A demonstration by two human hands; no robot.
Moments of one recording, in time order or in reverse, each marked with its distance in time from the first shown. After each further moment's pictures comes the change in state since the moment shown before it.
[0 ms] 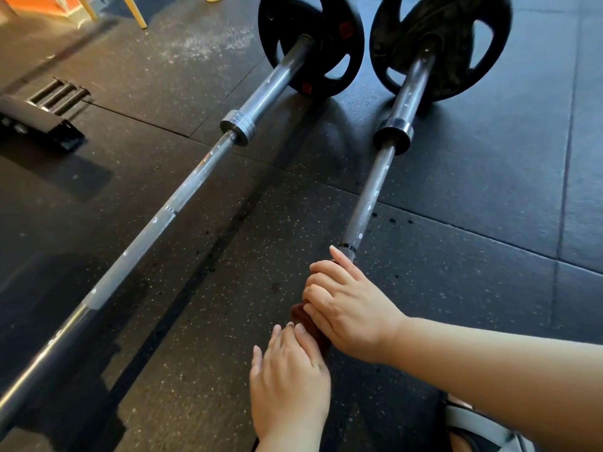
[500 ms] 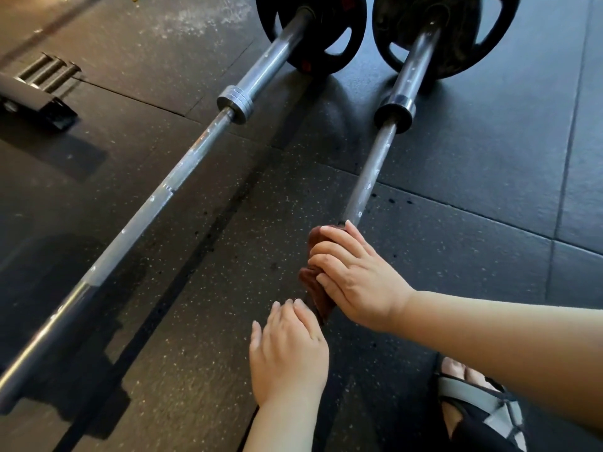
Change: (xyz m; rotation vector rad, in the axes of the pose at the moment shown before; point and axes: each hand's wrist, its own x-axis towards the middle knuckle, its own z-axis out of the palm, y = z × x) left_hand -0.003 0.000 0.002 0.003 0.023 0.002; right_hand -0.014 0.012 -0.001 0.107 0.062 0.047
